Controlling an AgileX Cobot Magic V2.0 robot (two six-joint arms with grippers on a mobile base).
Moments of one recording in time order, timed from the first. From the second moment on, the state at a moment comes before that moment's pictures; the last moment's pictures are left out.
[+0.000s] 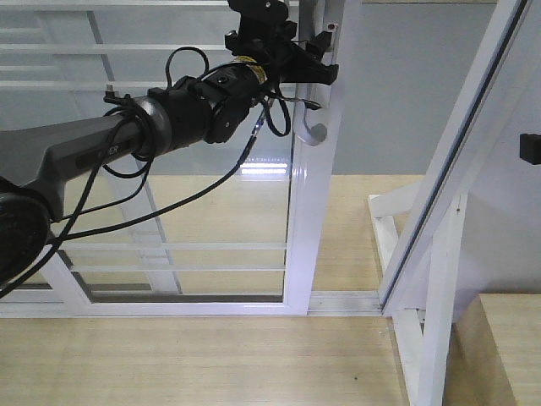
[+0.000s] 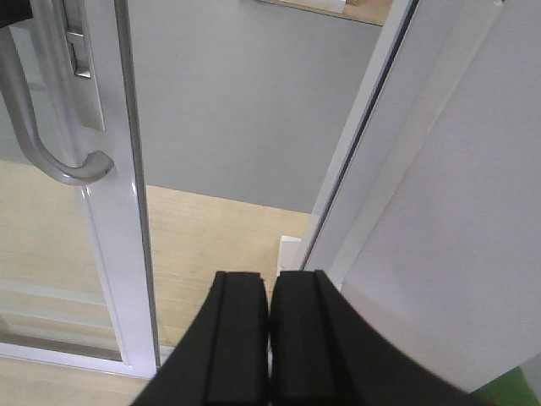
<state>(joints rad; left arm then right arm) -0.58 2.21 -1.74 0.09 -0.34 -0.11 0.02 0.94 -0.84 -0.03 0.49 -0.12</state>
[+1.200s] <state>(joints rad) -0.54 2.18 -1.74 0.14 -0.22 -0.12 0.02 0.94 -0.84 -0.04 0.49 -0.12</state>
